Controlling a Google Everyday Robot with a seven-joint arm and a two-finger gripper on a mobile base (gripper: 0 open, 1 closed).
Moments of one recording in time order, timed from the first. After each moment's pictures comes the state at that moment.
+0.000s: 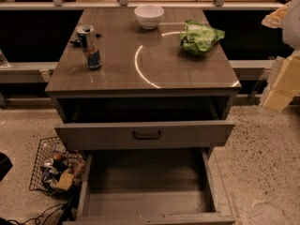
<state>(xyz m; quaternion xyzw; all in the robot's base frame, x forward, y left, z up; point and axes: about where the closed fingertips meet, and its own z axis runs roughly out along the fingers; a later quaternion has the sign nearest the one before) 0.436 -0.207 1.007 -0.60 0.77 -0.07 0.20</state>
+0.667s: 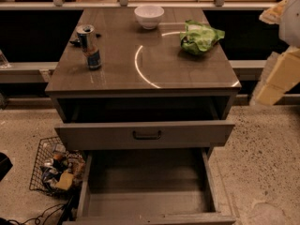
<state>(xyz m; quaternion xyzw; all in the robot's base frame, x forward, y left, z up) 0.447 -0.202 1.009 -0.59 0.77 -0.06 0.23</state>
